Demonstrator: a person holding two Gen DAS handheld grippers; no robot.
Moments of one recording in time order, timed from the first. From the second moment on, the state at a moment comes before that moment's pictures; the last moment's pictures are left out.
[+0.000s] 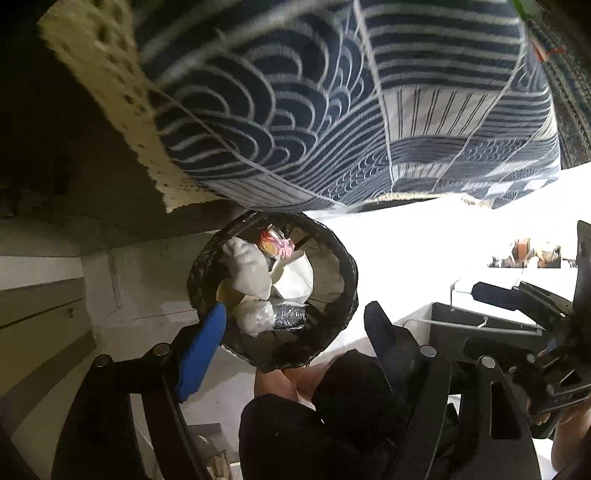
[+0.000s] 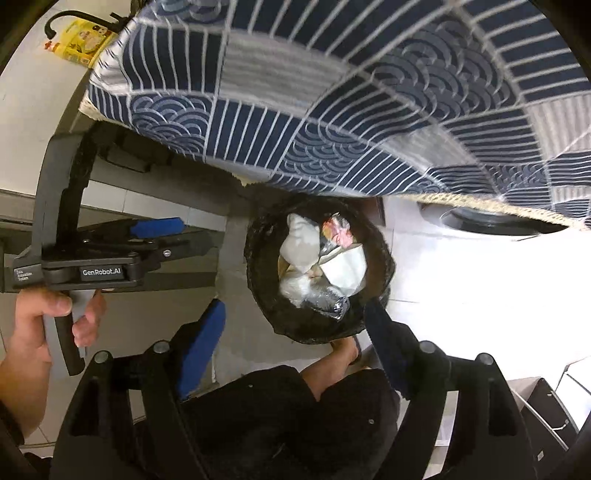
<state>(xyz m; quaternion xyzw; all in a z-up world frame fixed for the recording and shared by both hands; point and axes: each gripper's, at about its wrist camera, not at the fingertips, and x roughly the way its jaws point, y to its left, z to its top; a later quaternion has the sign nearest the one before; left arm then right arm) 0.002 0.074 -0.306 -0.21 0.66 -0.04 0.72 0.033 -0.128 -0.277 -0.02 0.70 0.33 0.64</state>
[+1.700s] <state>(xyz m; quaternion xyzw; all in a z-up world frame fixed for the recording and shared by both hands) -0.005 -0.018 -0.005 -0.15 0.46 0.08 0.87 0.110 -0.287 0.004 0.03 0.45 0.34 0.83</state>
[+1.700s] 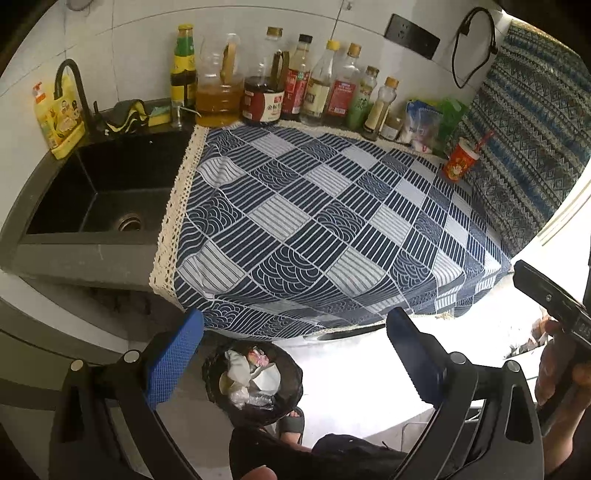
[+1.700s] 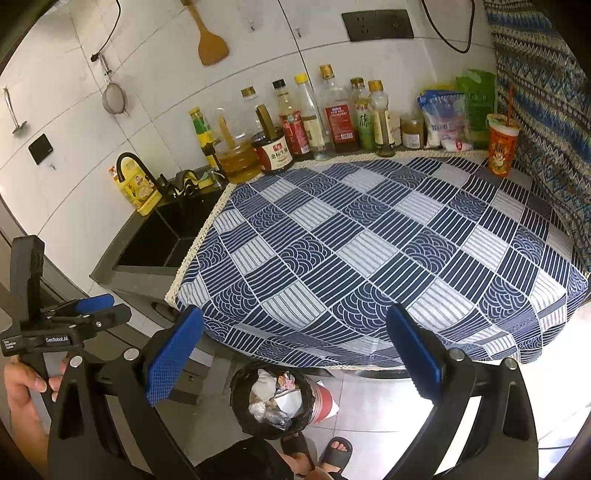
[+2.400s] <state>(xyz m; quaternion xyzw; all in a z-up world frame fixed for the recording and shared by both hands) -0.014 -0.042 0.018 -0.12 0.45 0.09 0.88 0.102 -0.304 0.030 0.02 0.44 0.33 0.84</state>
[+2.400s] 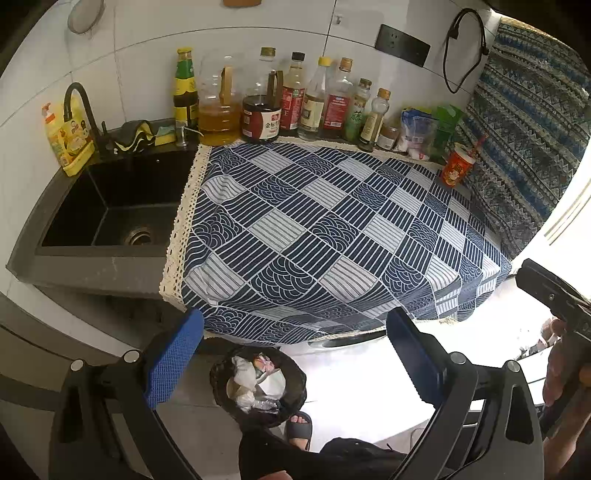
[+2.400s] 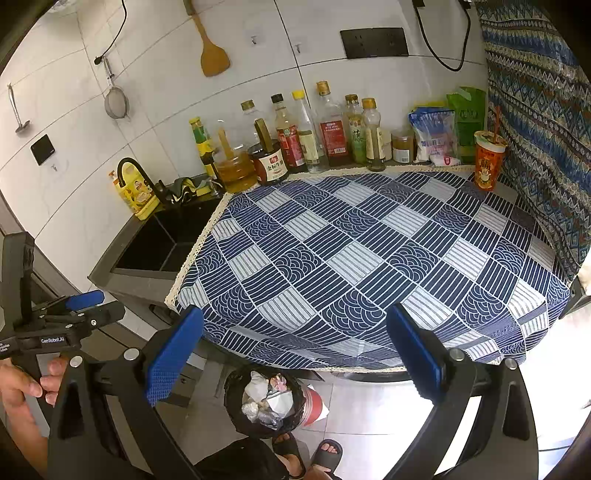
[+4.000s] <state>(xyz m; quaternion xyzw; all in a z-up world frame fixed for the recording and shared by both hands) -0.005 -0.043 0.017 -0.10 0.46 0.09 0.88 0.113 -0.288 0.016 0.01 0.45 0.34 0.82</state>
